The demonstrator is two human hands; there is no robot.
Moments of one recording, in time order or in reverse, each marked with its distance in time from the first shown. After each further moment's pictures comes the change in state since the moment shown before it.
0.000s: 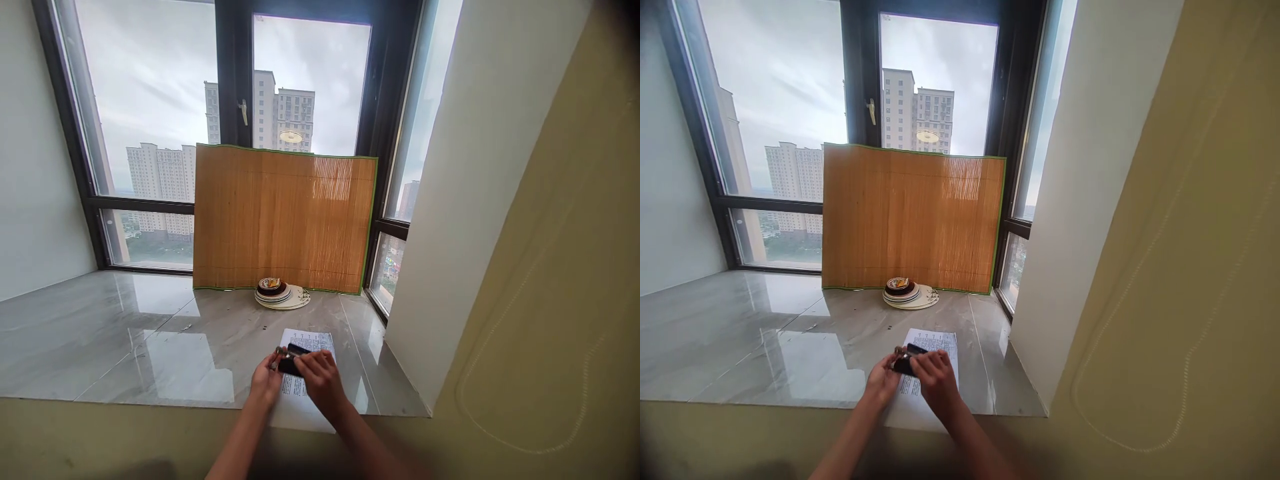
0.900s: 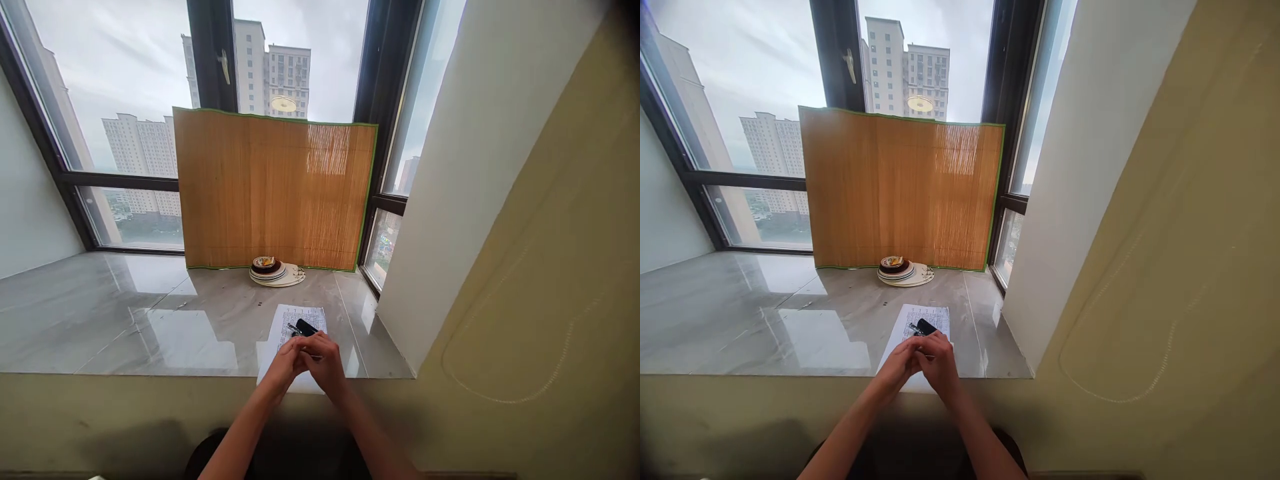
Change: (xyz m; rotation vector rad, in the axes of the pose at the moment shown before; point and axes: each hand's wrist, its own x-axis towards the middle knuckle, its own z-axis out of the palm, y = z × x) left_hand -0.082 -0.049 0.020 0.606 -0.522 -0.032; right_hand -0.006 -0.020 -0.036 0.569 0.010 0.511
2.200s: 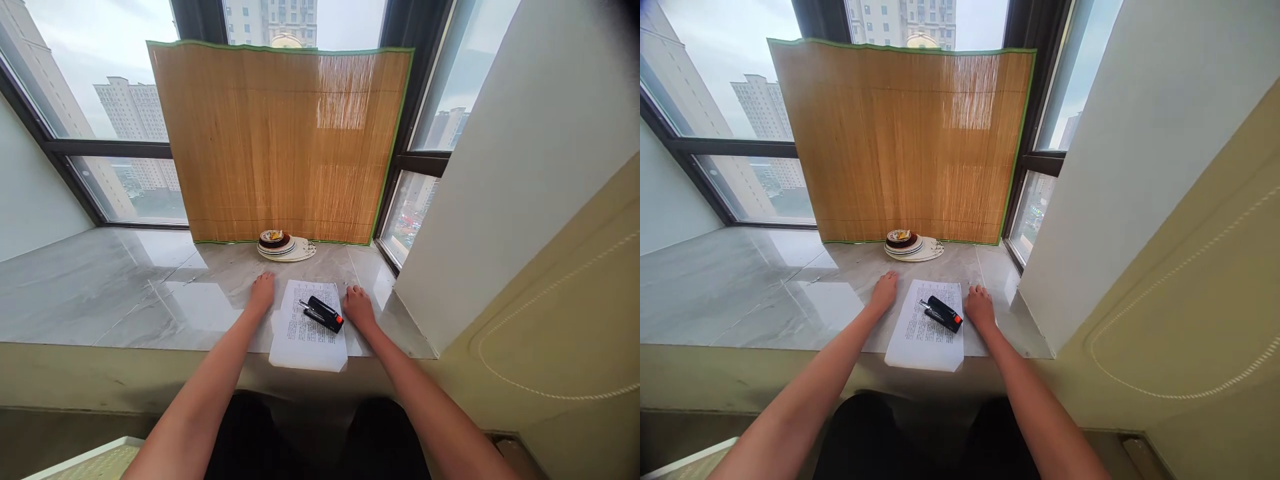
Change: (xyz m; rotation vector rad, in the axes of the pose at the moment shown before) left_hand 0.125 0.067 -0.155 1.745 0.487 0.181; right_hand 0.038 0.158 -0.030 -0.870 -0.319 0.499
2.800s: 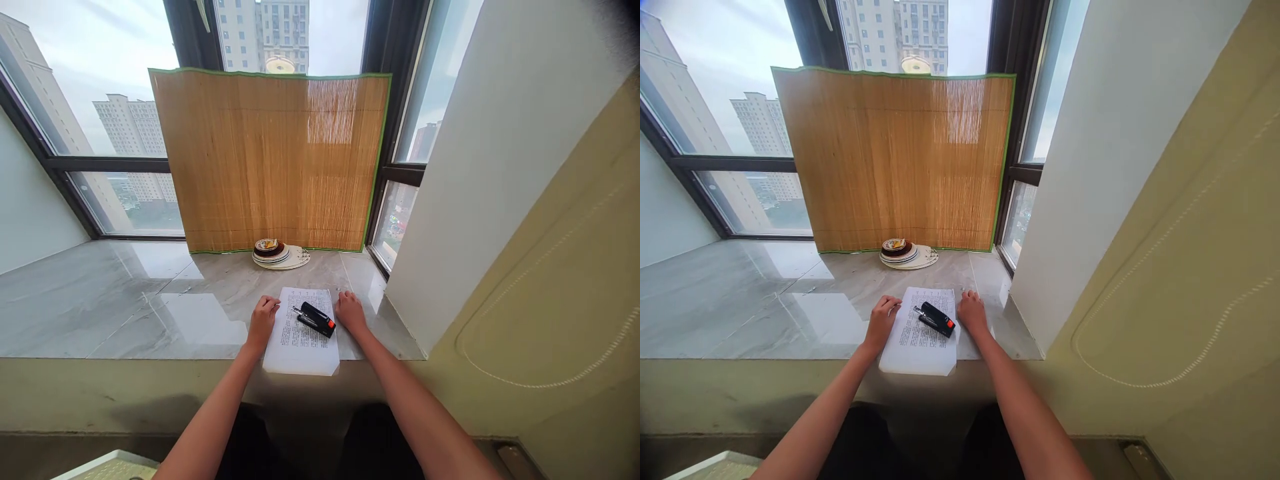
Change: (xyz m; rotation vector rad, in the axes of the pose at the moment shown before) left_hand -0.079 0.028 0.002 -0.402 0.227 0.195; right_hand 0.002 0.001 -0.004 0.130 0.068 -0.069
